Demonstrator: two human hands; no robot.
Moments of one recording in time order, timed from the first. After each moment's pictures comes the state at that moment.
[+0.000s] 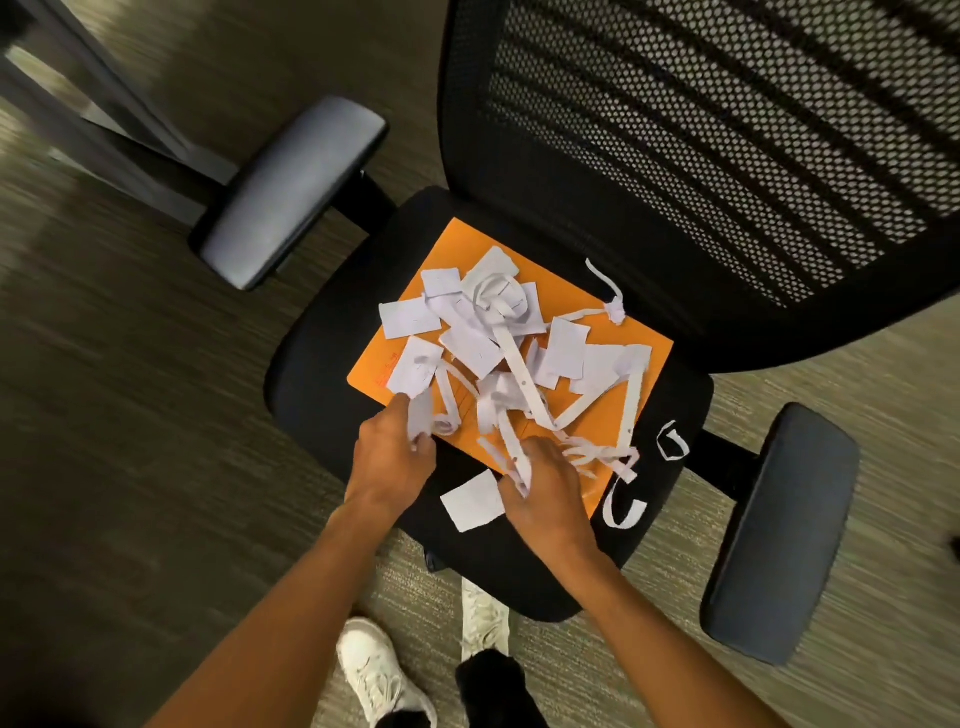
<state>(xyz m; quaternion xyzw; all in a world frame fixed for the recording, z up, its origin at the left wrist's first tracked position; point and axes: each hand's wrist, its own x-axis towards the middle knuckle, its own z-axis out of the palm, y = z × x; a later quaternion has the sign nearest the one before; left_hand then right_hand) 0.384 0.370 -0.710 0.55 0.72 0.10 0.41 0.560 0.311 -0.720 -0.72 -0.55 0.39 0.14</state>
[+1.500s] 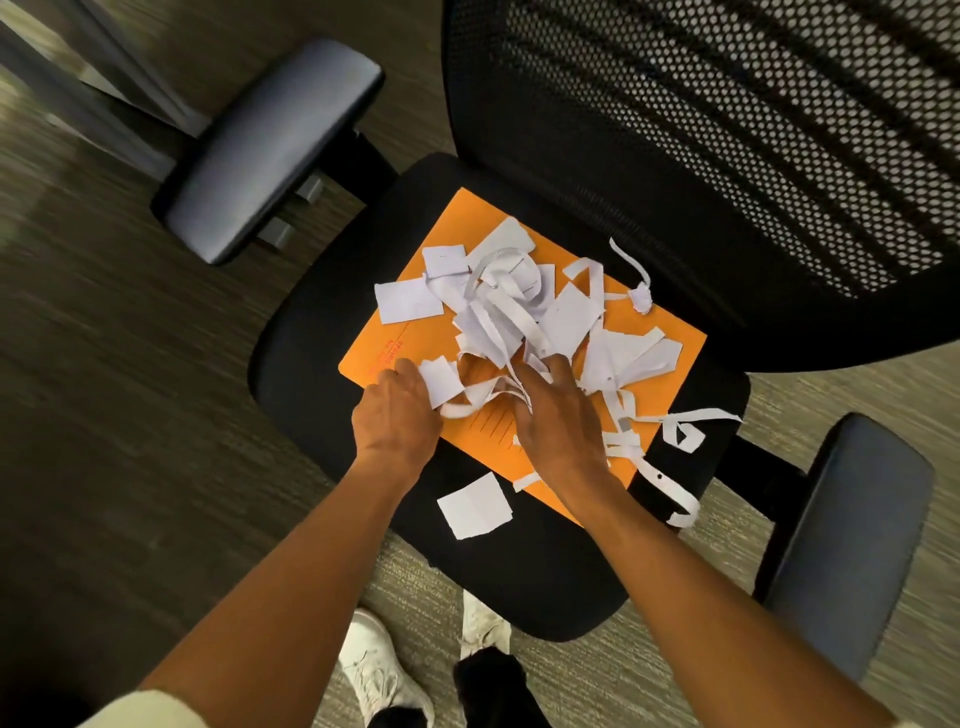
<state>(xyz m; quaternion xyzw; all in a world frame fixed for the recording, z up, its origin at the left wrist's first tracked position) 0.407 0.409 -0.752 0.60 0.75 -0.11 0.24 0.571 0.385 -0.760 -0.71 -0.66 0.25 0.05</state>
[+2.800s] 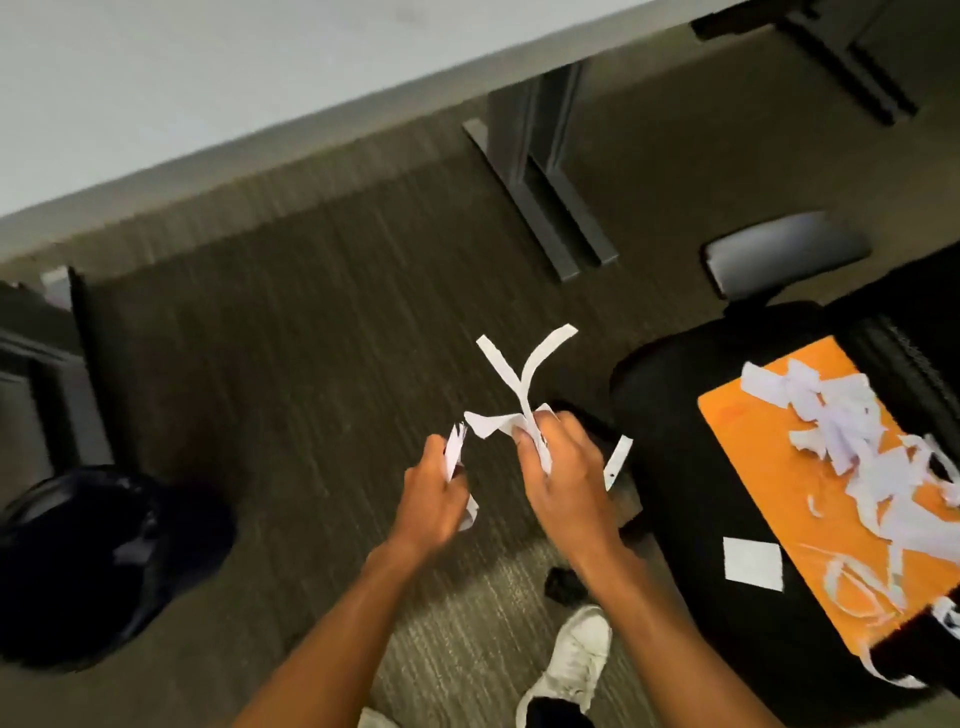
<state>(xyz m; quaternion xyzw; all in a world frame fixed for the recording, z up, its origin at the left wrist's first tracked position) 0.094 0.151 -0.681 0.31 0.80 0.32 0.41 0.223 0.237 -0.648 -0.46 -0.79 0.36 0.20</state>
